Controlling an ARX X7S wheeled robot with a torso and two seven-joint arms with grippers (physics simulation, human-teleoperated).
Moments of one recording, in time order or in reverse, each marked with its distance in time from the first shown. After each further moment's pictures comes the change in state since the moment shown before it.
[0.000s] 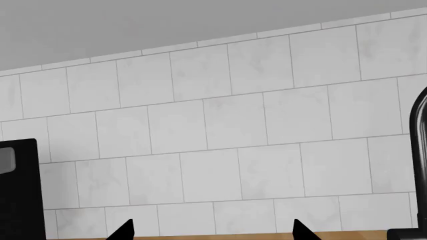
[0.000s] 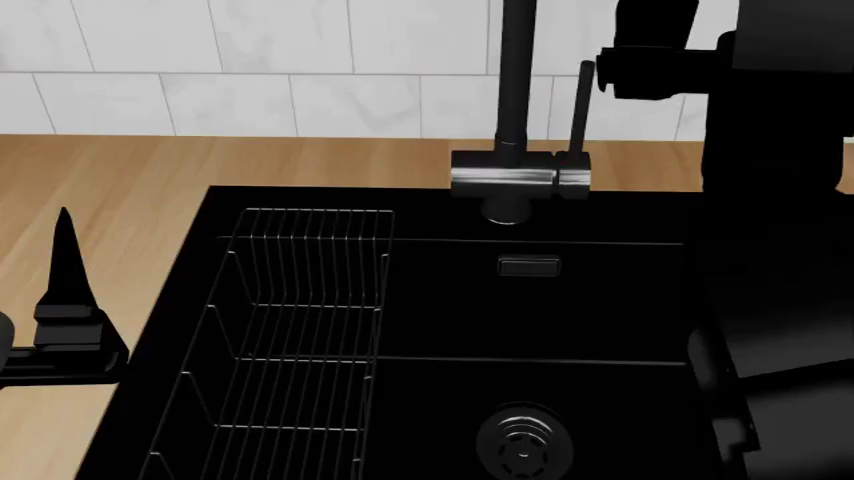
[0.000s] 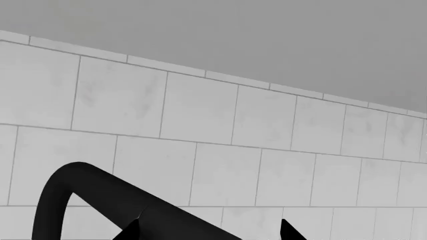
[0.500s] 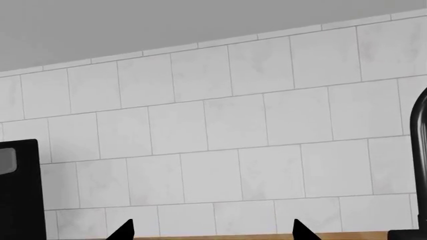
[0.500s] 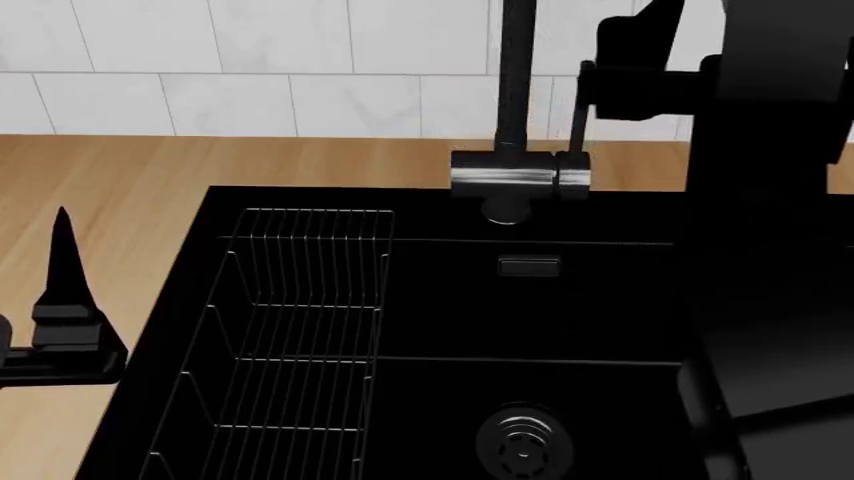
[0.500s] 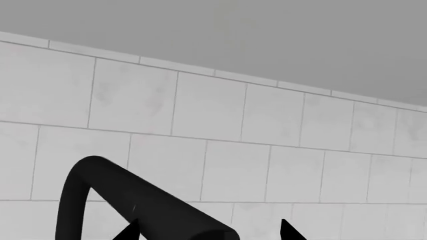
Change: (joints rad) left arm 0.004 0.004 -0.005 0.002 0.006 0.002 0.005; right arm -0.052 -0.008 0.016 -0.085 0.021 0.025 0.011
